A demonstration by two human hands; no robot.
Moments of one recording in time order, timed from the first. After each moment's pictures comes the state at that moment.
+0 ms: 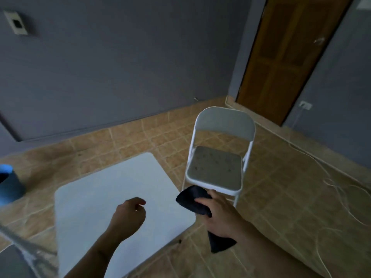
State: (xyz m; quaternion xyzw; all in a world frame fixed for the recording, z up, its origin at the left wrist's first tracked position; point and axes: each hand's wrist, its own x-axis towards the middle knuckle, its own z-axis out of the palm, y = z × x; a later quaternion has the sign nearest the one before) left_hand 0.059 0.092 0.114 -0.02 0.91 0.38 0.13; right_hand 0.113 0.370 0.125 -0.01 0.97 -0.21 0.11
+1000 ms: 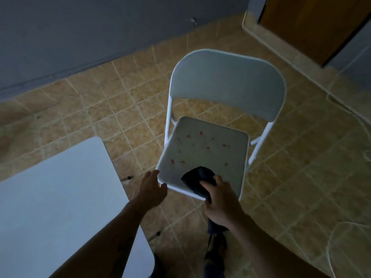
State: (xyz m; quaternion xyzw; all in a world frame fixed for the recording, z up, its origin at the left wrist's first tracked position) left_hand -0.274 0.421 -0.066 -0.01 0.93 0.26 0.26; right_hand -0.193 0.632 -0.055 0.06 0.96 -0.21 0.19
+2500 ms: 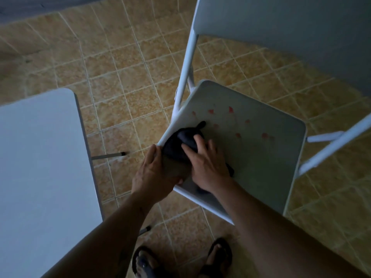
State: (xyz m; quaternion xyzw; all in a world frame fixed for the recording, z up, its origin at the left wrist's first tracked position) left_hand -0.332 0.435 -0.285 -0.04 0.95 0.25 0.18; right_hand -0.353 0.608 -0.273 -0.12 0.98 -0.07 0.13
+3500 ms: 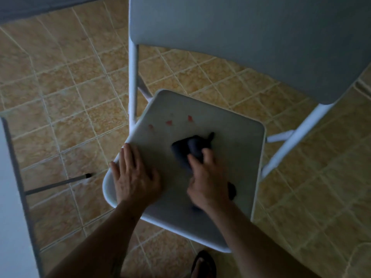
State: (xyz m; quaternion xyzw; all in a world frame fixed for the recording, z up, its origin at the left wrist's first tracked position) left_hand -0.363 0.510 -0.304 -0.02 0.99 0.12 0.08; right_hand -0.332 0.686 -0.272 0.07 0.98 -0.16 0.06
